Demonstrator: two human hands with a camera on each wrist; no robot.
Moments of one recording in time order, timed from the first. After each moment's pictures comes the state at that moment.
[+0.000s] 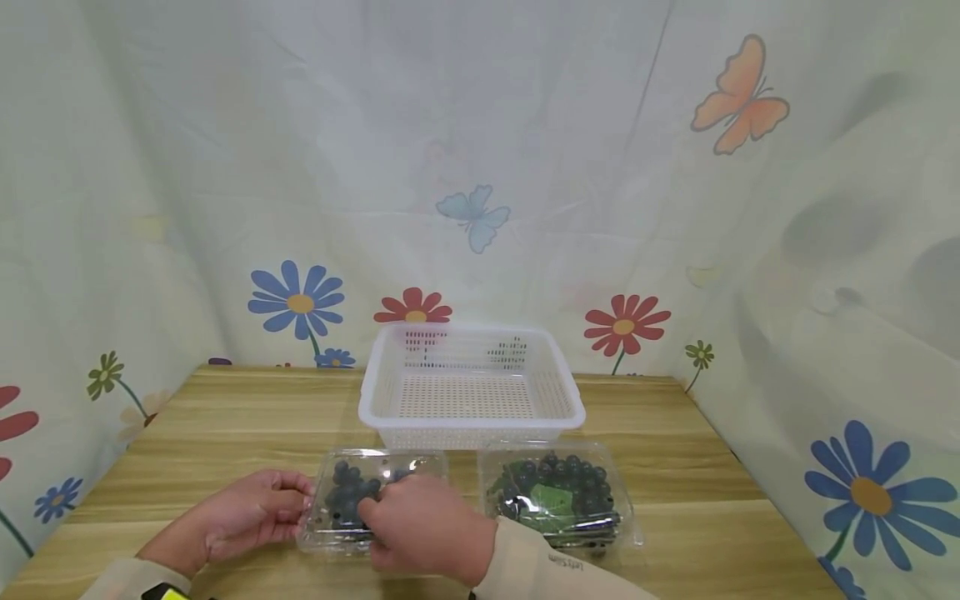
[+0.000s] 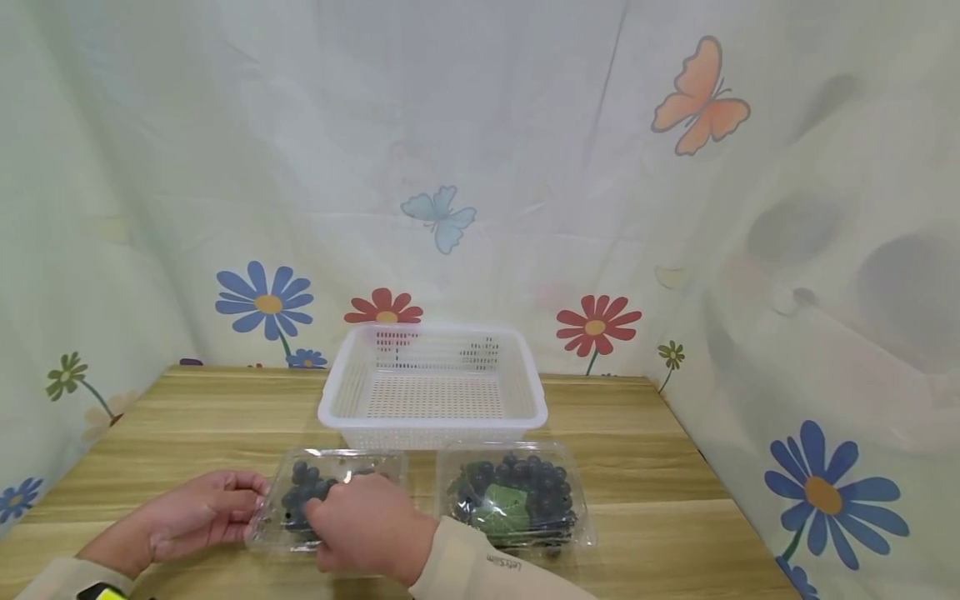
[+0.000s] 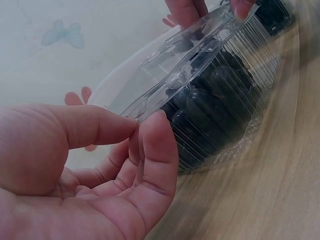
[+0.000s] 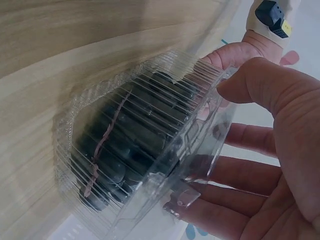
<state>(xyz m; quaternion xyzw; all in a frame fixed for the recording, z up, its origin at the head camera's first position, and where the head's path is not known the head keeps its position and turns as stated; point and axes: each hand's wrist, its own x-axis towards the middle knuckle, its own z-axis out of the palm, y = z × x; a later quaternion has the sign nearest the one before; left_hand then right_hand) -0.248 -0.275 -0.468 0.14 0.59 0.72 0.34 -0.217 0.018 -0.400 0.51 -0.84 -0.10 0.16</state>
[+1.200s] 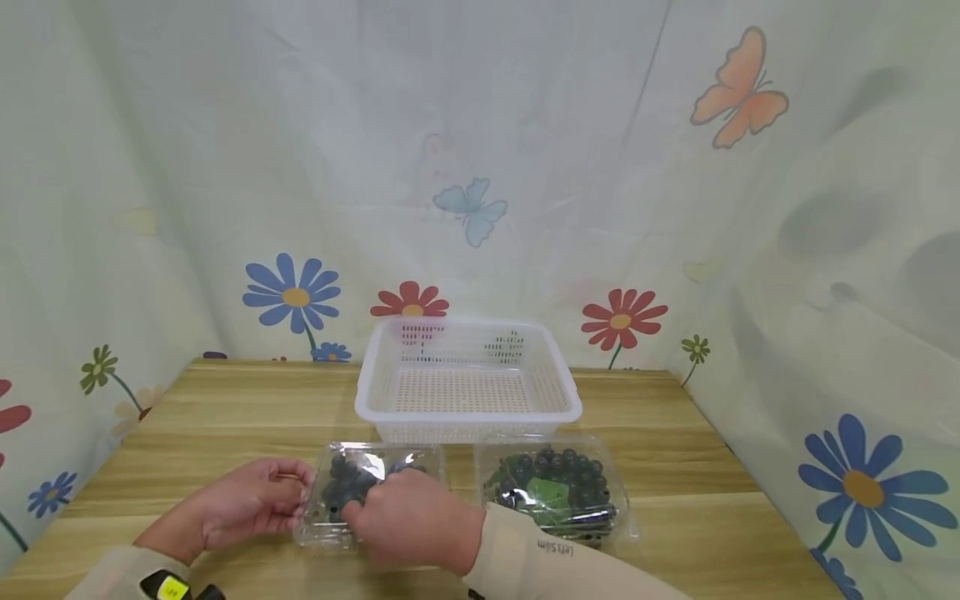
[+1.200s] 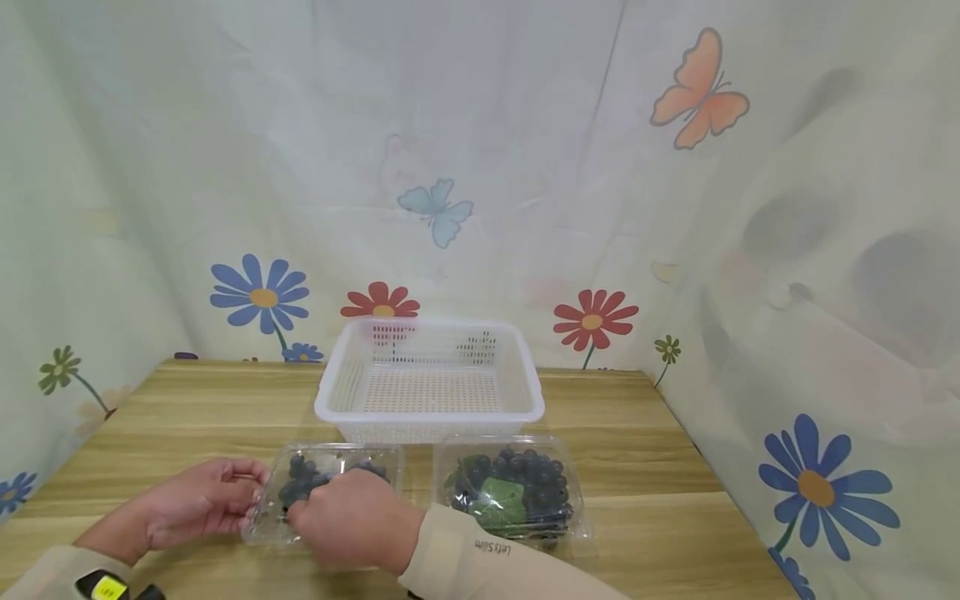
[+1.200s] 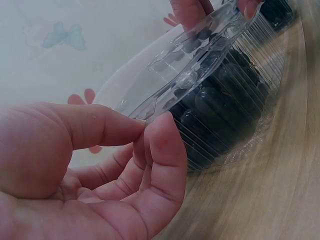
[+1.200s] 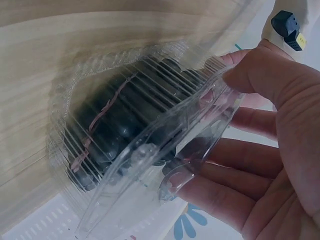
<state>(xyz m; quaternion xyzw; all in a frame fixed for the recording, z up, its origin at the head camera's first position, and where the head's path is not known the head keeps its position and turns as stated) -0.251 -0.274 -0.460 0.15 0.61 0.71 0.33 -0.214 0.009 -0.400 0.53 -0.80 -0.18 0.21</state>
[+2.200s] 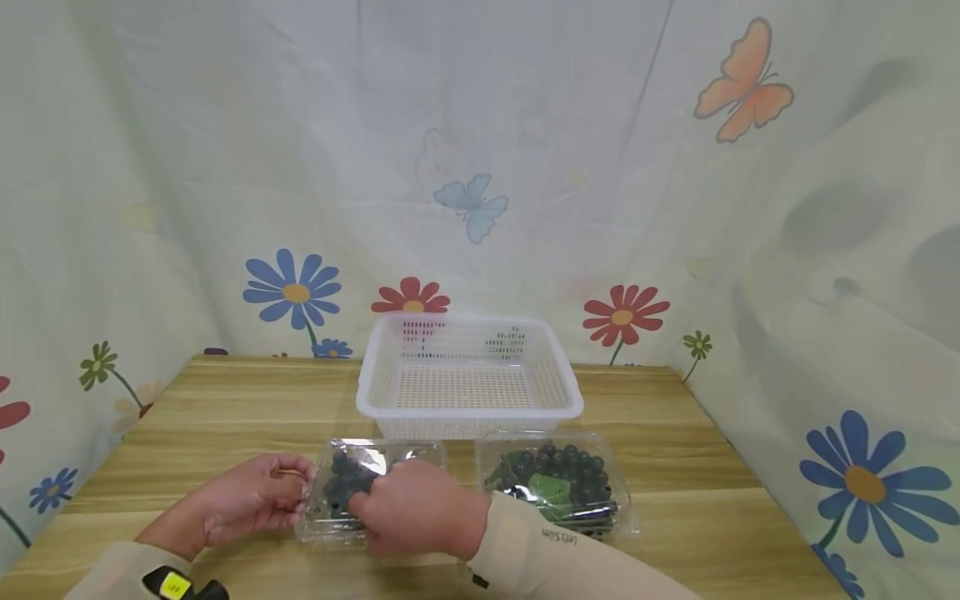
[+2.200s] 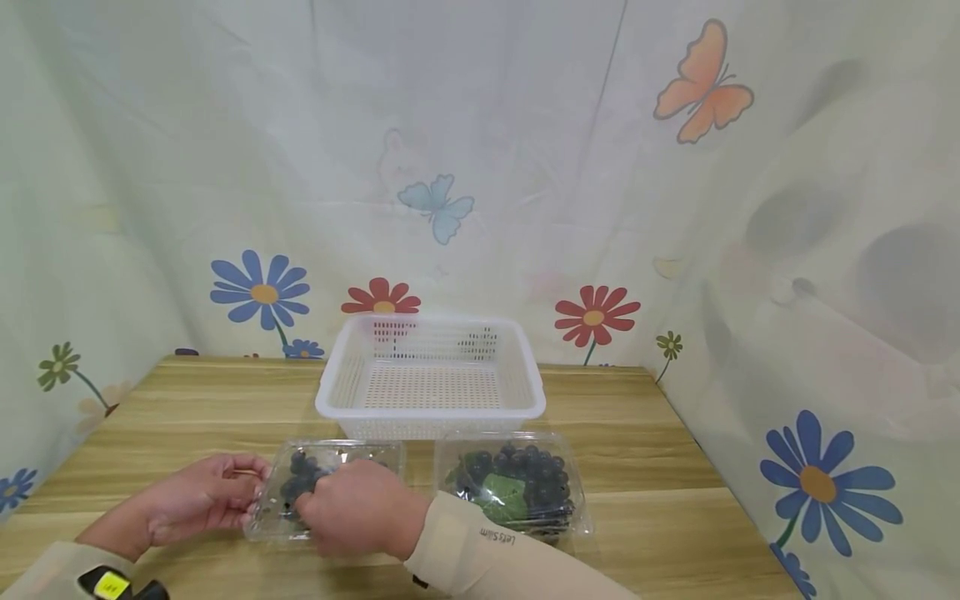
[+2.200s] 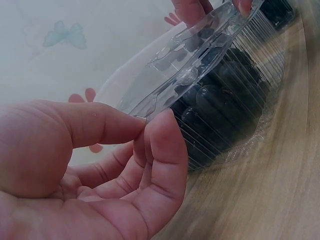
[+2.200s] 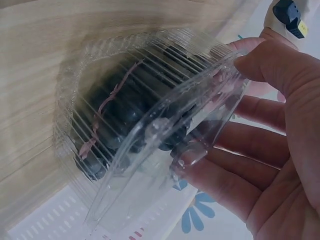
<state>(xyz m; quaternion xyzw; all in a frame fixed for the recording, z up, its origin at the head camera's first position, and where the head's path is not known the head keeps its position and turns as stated) -0.253 -0.276 -0.460 0.13 0.61 0.70 0.34 -0.224 0.011 -0.396 0.55 -0.80 -0.16 0.19</state>
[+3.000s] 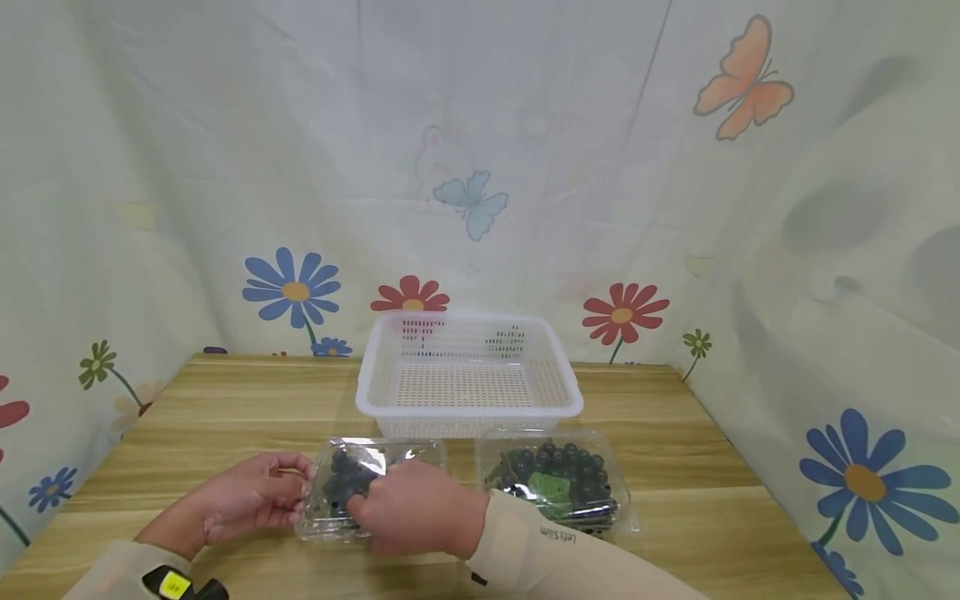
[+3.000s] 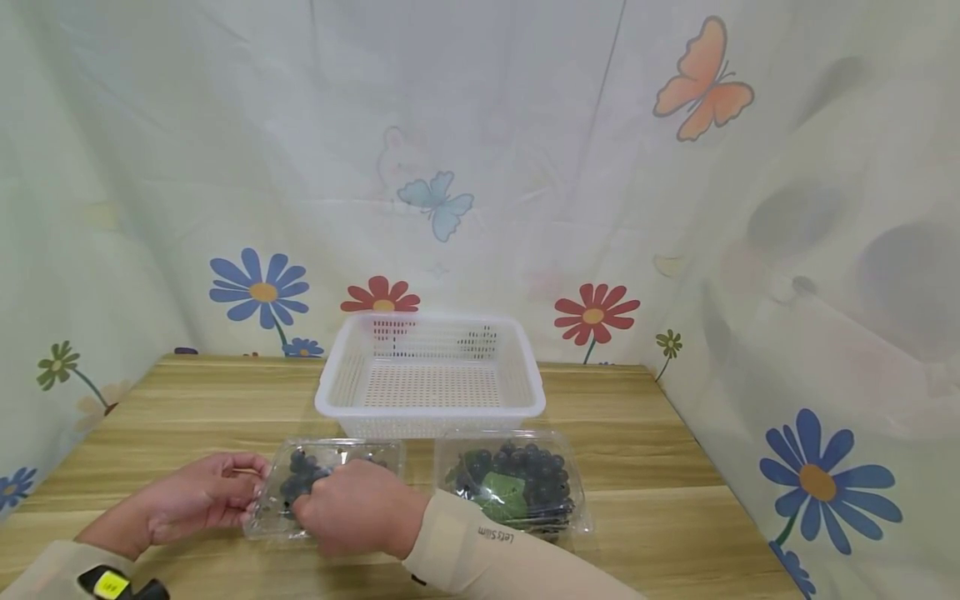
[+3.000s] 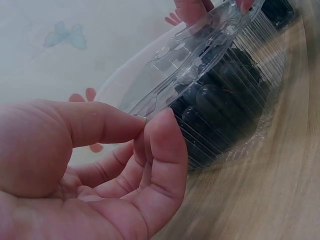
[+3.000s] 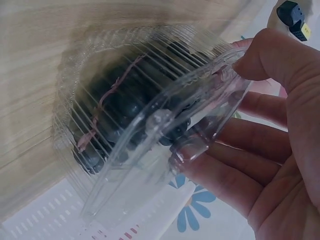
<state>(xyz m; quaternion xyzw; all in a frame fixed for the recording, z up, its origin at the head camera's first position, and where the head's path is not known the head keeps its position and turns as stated) -0.254 -0.277 -0.461 0.12 0.62 0.70 0.34 -0.223 0.010 -0.395 0.56 -0.79 -0.19 0.17</state>
